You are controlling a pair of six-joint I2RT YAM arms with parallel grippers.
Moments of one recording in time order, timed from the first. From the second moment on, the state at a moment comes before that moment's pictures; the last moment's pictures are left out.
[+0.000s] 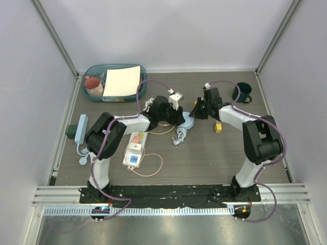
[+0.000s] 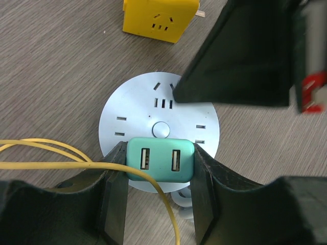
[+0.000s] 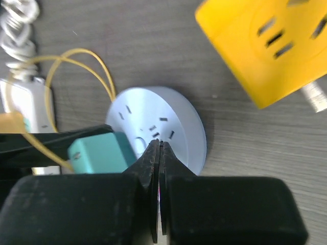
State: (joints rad) left arm -0.67 1.98 1.18 0.30 0.31 -0.16; right arm 0.29 1.71 1.08 -0.17 -0.20 0.56
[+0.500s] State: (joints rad) left arm -0.67 1.97 1.19 0.25 0.32 -0.12; right arm 0.36 1.77 0.97 0.06 -0.19 0.60
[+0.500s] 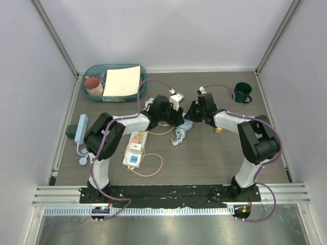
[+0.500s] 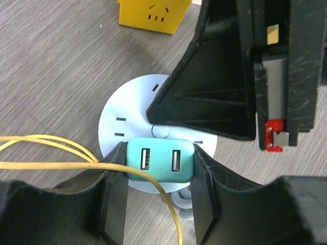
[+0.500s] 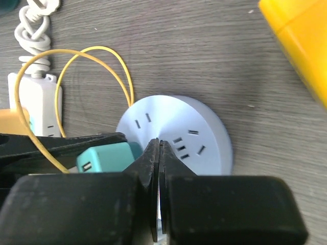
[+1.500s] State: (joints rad) left arm -0.66 1.90 1.10 0.30 0.30 -0.18; right arm 0.37 1.40 0.72 0.06 -0.01 0.85
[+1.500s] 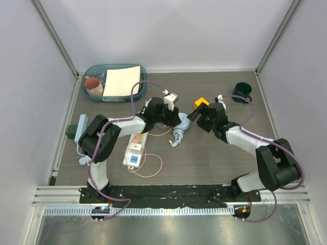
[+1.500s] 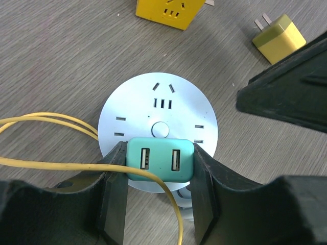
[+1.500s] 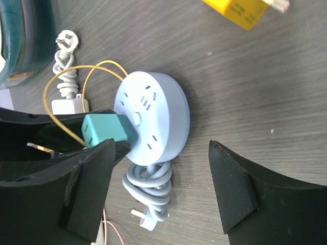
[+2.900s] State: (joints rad) left arm -0.65 1.81 0.97 0.37 0.31 -0.29; right arm 0.43 1.66 0.51 0.70 -0.10 1.12
